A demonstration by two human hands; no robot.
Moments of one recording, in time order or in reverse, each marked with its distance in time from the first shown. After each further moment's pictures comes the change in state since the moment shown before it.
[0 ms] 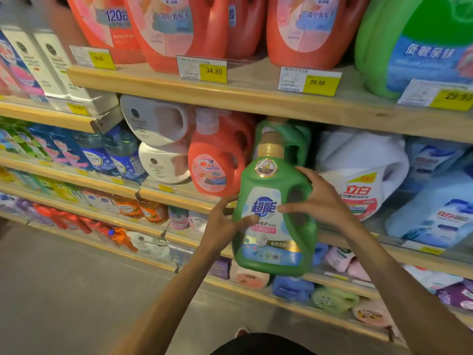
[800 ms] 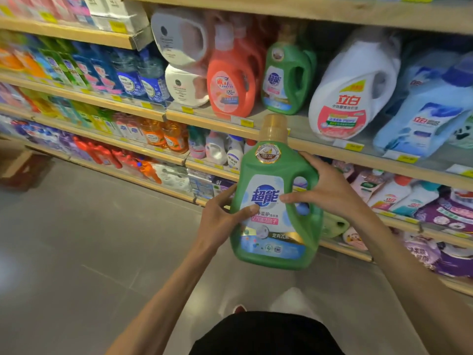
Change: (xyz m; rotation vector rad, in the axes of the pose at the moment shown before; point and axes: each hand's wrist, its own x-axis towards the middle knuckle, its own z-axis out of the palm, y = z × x) left_hand -0.283 -0.051 0.013 -0.022 0.084 -0.073; right_hand -0.258 -0.008 0.014 0.100 -0.196 -0.089
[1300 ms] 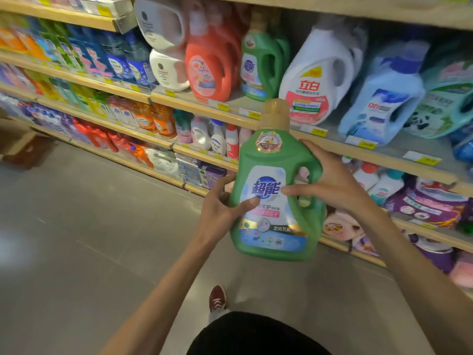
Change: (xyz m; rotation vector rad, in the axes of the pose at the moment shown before) left_hand -0.094 0.018 0.135 -0.114 0.067 0.059; right_hand -0.097 0.039 -0.102 -0.042 -0.035 -0.083
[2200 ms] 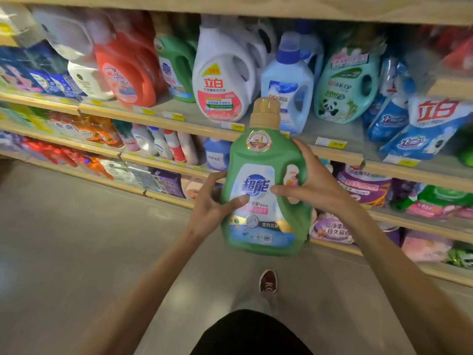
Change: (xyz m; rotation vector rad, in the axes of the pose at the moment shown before) left_hand 0.003 -0.021 0.233 0.089 -0.158 0.046; right_hand -0.087 0.149 -0.174 0.011 0.072 0.130
